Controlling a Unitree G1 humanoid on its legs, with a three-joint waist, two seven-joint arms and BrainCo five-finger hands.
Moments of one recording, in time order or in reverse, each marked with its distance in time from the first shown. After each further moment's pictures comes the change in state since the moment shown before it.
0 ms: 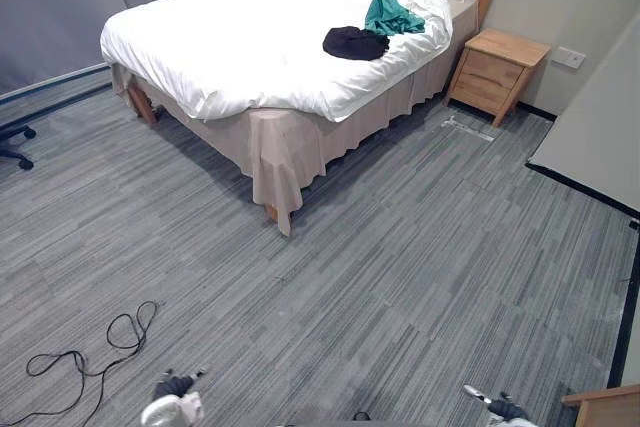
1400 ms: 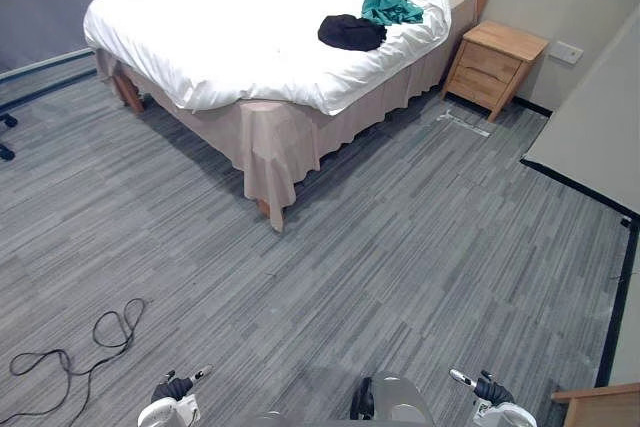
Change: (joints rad) left arm 0.010 -0.070 -0.097 0.026 -0.050 -0.003 -0.092; right arm -0.038 0.109 0.090 0.013 -0.074 0.001 0.053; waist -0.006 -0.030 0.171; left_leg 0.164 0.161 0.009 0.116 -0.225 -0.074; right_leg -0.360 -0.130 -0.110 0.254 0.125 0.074
